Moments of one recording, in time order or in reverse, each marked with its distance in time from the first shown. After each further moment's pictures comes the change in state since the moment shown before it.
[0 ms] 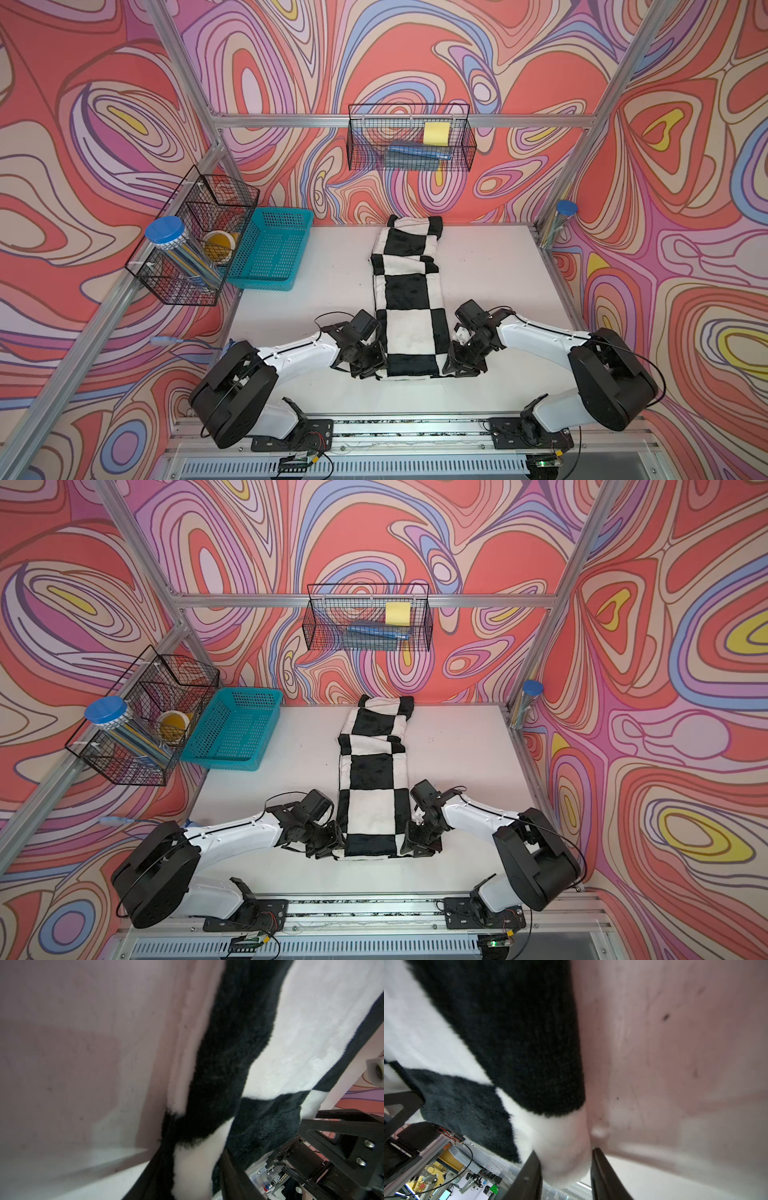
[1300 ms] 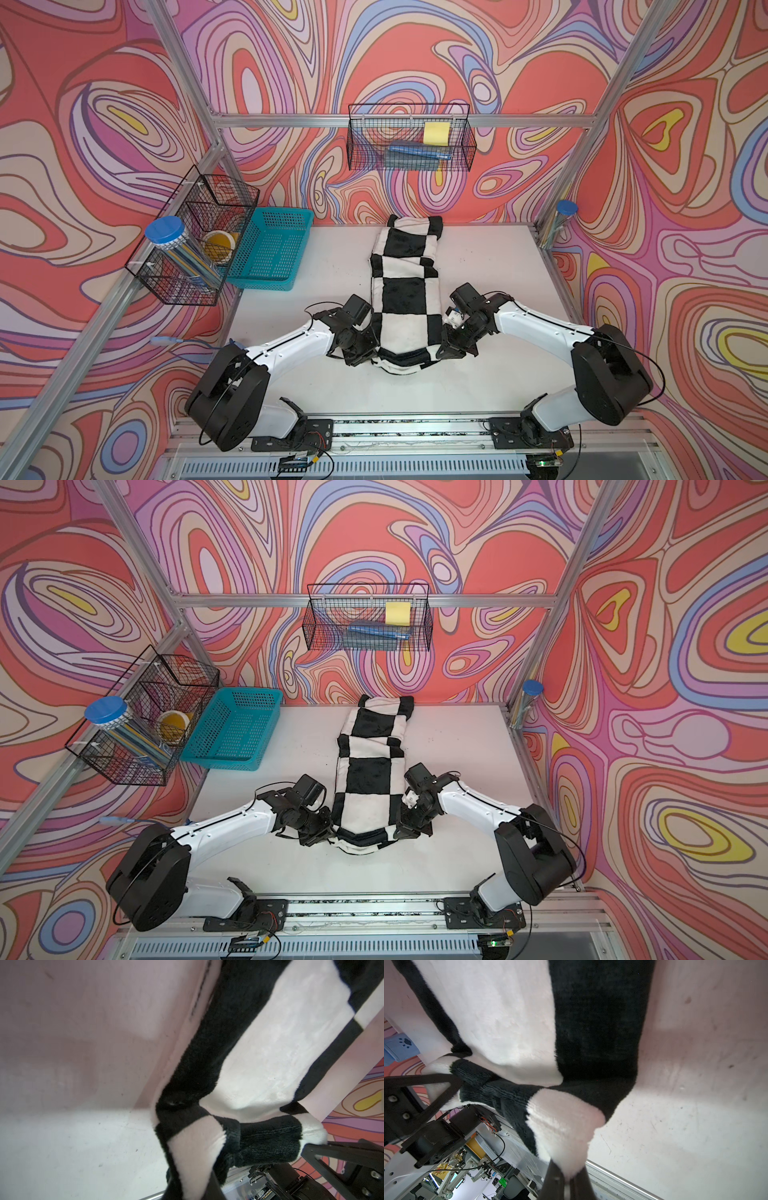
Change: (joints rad) left arm 0.124 -0.019 0.138 -0.195 -0.024 0.013; right arm 0.001 0.029 0.182 -0.065 -0.068 0.007
